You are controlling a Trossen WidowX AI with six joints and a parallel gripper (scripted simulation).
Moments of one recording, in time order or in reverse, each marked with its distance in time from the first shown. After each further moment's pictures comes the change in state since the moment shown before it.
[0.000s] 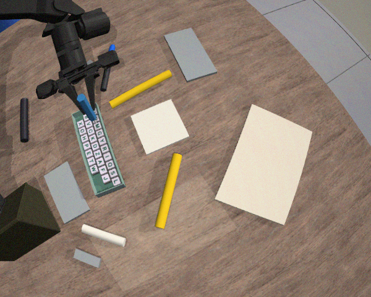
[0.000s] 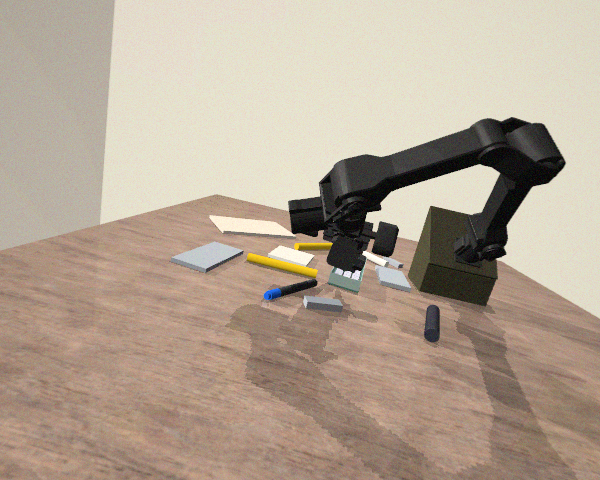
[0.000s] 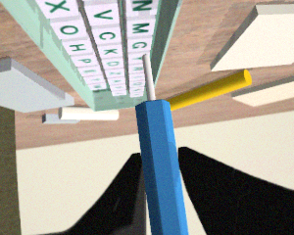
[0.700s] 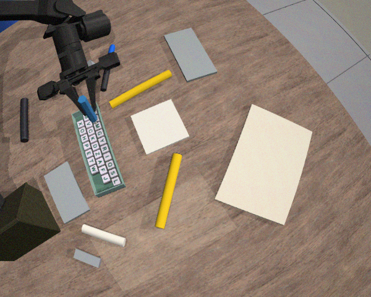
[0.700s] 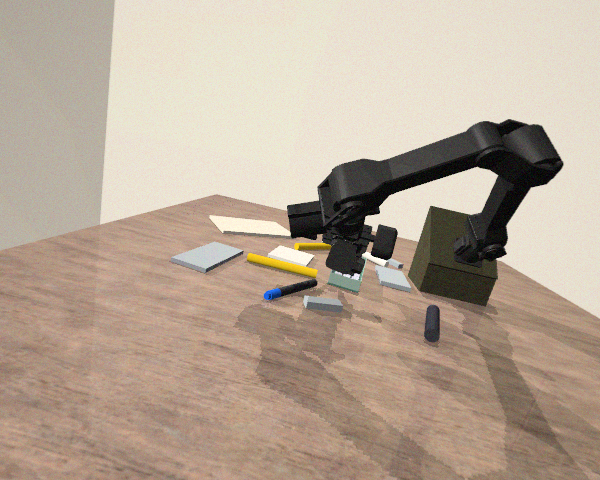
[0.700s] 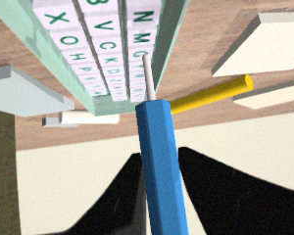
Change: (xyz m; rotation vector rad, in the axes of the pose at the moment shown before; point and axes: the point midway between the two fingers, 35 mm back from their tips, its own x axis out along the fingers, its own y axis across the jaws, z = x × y) arm 0.003 0.000 0.005 -0.001 0.001 0.002
